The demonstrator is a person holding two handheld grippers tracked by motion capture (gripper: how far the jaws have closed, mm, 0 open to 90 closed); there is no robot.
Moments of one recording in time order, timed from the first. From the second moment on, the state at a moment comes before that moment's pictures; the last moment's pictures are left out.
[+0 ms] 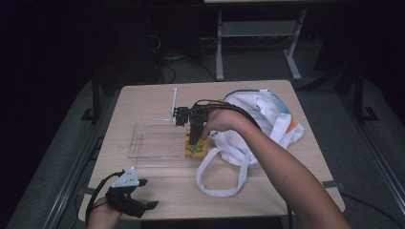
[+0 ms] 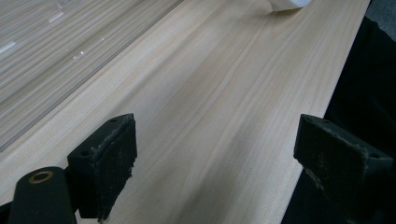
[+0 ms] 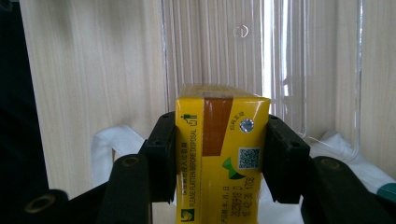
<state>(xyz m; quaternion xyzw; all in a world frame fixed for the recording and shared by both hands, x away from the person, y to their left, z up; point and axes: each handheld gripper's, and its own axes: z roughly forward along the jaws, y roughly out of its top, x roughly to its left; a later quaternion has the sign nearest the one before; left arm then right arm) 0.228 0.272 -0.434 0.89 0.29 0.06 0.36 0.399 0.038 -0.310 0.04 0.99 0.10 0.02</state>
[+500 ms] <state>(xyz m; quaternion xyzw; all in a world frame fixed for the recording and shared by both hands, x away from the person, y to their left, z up) 0.227 0.271 -0.434 0.88 0.29 0.06 0.36 0.398 0.044 -0.325 0.03 1.00 0.08 0.01</state>
